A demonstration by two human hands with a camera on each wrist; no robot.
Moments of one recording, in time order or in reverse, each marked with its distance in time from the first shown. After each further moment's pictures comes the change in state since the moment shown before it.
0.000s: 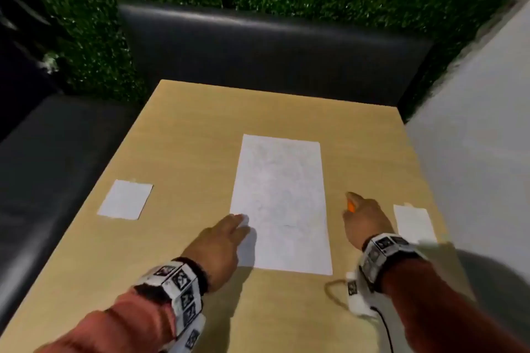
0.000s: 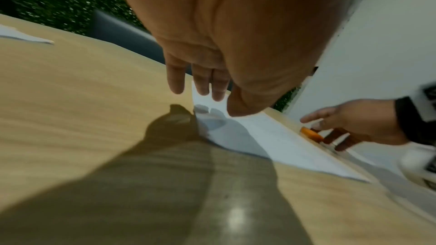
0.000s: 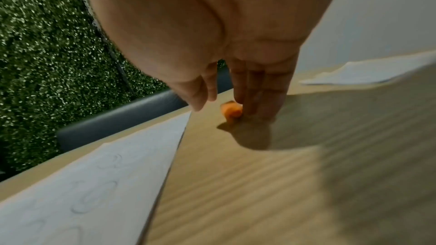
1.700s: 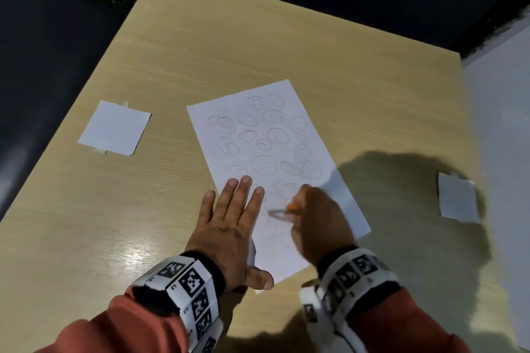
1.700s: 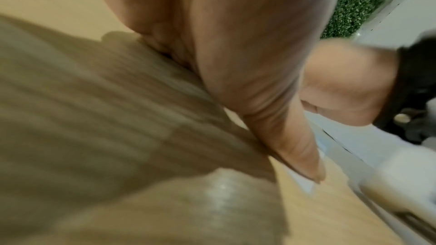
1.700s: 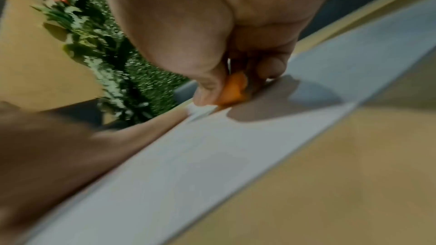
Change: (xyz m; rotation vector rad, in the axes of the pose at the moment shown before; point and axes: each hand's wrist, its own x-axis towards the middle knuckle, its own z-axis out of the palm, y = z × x) left_hand -0.021 0.004 0.042 0.008 -0.246 -0.143; right_hand -0.088 -0.082 0.094 -0.047 -0.103 -0.375
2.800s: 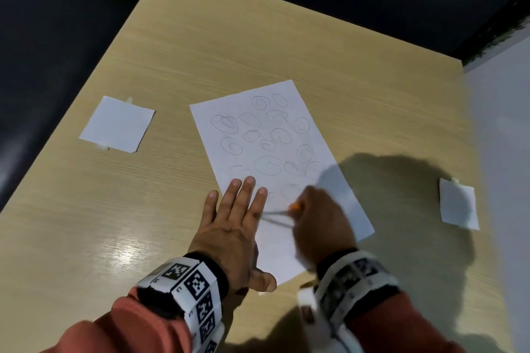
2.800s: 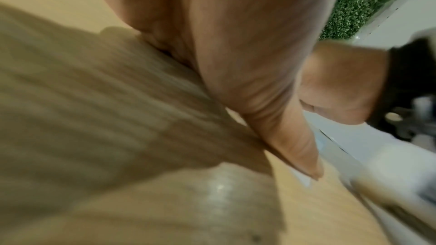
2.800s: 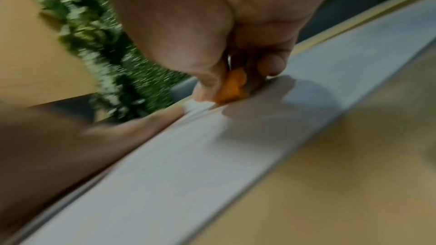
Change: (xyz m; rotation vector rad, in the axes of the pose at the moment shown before) left_hand -0.001 0.002 -0.003 -0.001 -0.015 -0.005; right_hand 0.003 0.002 0.009 -0.038 0.078 0.006
